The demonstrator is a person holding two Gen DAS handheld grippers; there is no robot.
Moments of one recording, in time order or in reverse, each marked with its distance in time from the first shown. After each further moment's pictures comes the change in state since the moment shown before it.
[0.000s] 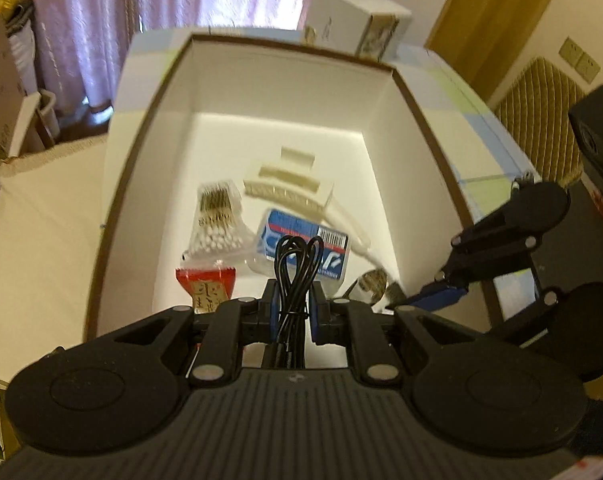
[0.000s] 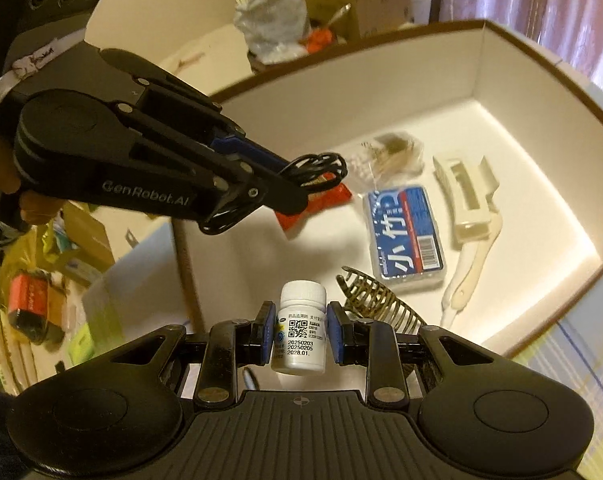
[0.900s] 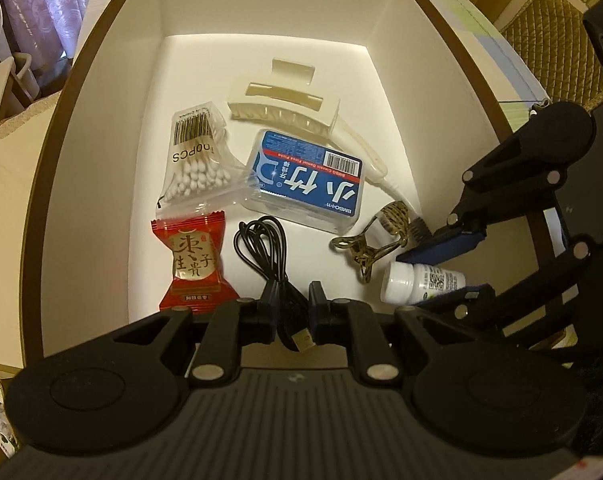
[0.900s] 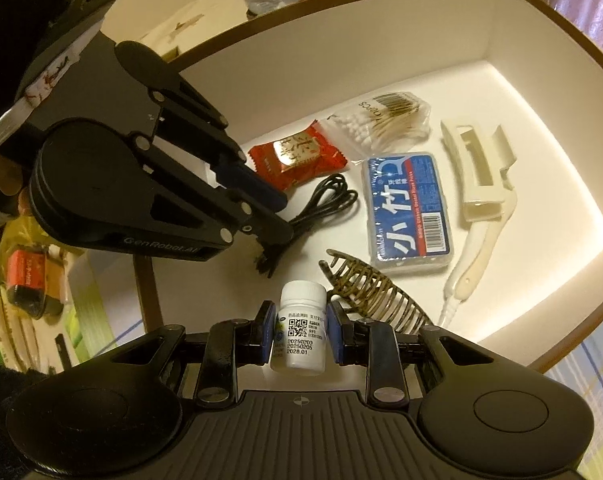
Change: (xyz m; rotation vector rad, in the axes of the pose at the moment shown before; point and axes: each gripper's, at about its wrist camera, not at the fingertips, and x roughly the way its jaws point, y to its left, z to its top) left arm 0.048 0.000 0.000 0.056 0.216 0.011; right arm 0.021 -0.022 0.004 -0.013 0.121 0.018
